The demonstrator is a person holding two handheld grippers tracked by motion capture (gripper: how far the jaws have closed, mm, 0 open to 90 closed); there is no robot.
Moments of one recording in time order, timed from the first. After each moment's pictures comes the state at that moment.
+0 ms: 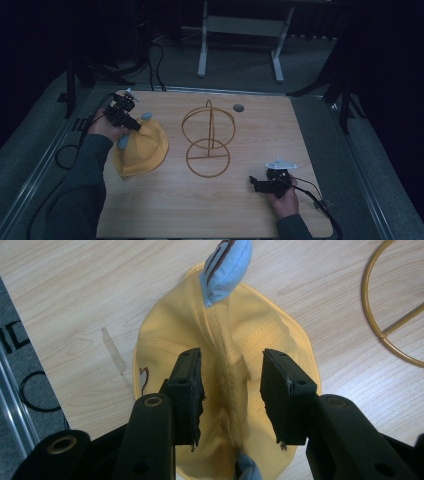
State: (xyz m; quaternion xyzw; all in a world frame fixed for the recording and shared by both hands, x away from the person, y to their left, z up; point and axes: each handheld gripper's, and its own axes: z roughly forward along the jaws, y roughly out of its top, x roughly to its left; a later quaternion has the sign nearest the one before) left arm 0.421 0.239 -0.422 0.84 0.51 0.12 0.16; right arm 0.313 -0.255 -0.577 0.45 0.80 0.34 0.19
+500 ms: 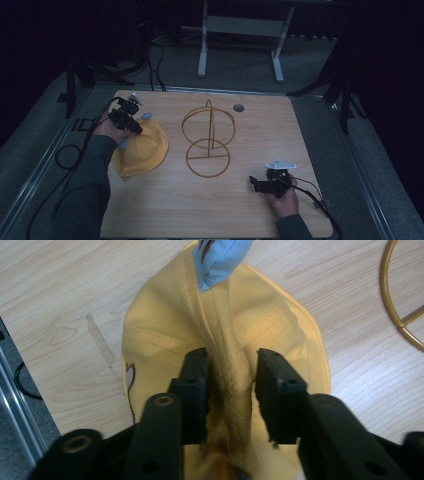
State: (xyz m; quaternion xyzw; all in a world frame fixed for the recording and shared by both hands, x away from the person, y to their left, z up) left arm 0.429 0.235 -0.440 0.84 0.51 0.10 0.13; right arm 0.313 -0.255 -0.578 0.45 0.80 0.34 0.19
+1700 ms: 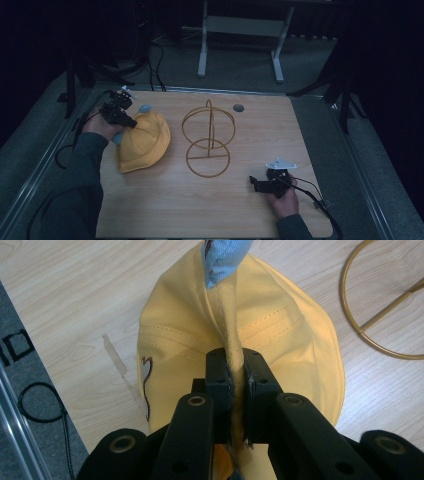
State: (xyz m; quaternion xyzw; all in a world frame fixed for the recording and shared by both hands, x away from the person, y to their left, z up) left arm 0.411 0.243 -0.400 0.85 0.49 0.12 0.18; right arm 0.313 -0.255 -0.577 0.45 0.80 0.34 0.19
